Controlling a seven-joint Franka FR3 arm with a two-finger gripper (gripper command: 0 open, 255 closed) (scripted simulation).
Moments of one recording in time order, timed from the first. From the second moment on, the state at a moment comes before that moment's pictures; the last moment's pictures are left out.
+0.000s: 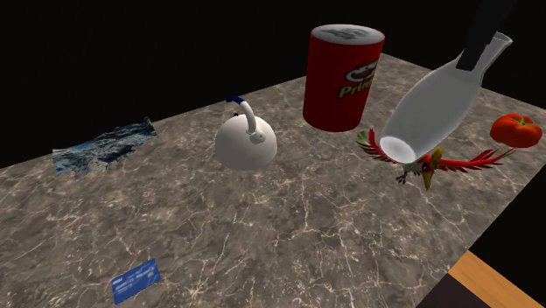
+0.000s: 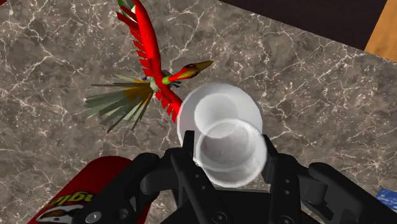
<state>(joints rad) -0.09 -0.44 -0.28 -1.80 -0.14 1.36 -0.56</state>
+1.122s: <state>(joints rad) -0.19 -0.18 -0.66 -1.52 -0.14 1.37 -1.07</state>
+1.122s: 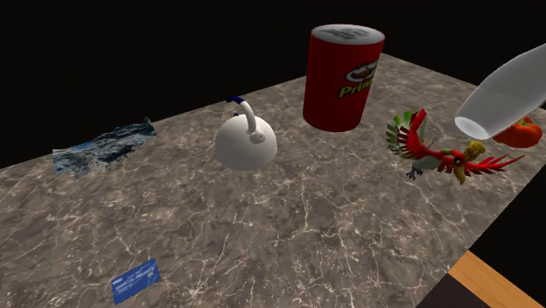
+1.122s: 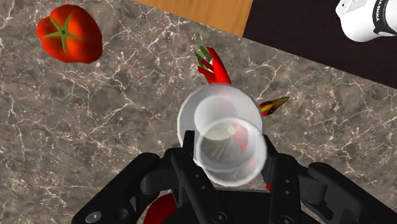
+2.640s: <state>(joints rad) -0.45 0.27 -0.89 -1.27 0.17 1.44 -1.50</state>
